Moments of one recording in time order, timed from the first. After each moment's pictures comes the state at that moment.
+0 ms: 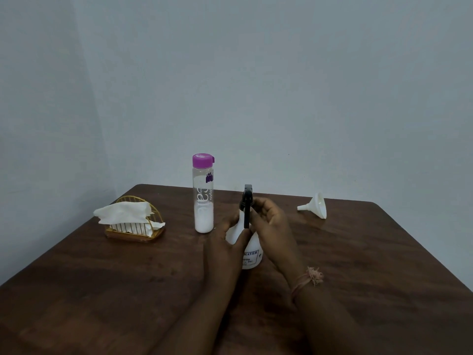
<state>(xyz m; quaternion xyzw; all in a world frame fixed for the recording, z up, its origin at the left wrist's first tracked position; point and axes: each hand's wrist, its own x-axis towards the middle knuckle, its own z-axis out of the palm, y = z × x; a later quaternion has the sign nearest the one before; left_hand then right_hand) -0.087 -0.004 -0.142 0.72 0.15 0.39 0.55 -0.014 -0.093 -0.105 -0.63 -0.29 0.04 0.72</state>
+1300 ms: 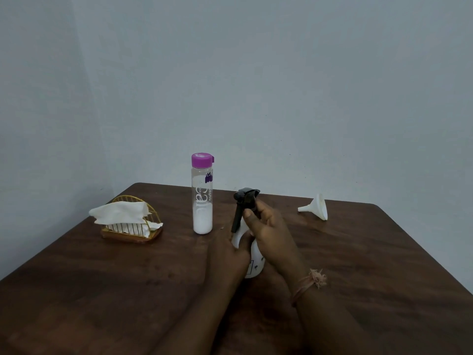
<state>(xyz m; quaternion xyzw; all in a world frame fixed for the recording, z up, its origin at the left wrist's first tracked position) -0.082 -0.004 -0.141 0.75 0.13 0.34 0.55 -0.012 -0.091 -0.103 -0.68 -0.35 0.04 0.64</state>
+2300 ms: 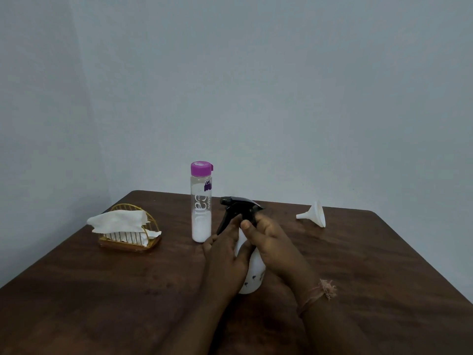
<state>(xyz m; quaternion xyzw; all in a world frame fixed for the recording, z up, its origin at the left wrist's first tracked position) -0.088 -0.002 -0.134 0.83 0.09 0.35 0.42 -0.026 -0.107 -0.089 -0.67 -0.35 0.14 0.64</state>
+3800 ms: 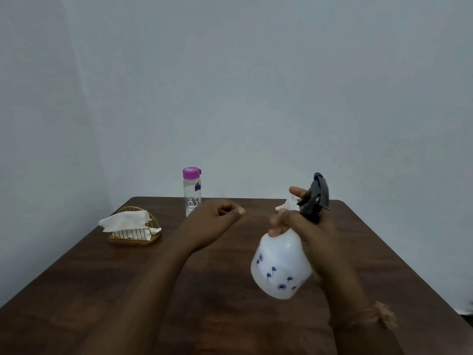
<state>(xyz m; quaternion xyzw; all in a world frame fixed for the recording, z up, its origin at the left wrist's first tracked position) -0.155 -0.003 -0.012 0.90 -0.02 0.16 0.41 -0.125 -0.225 -0.024 -0.62 -0.22 0.01 0.75</state>
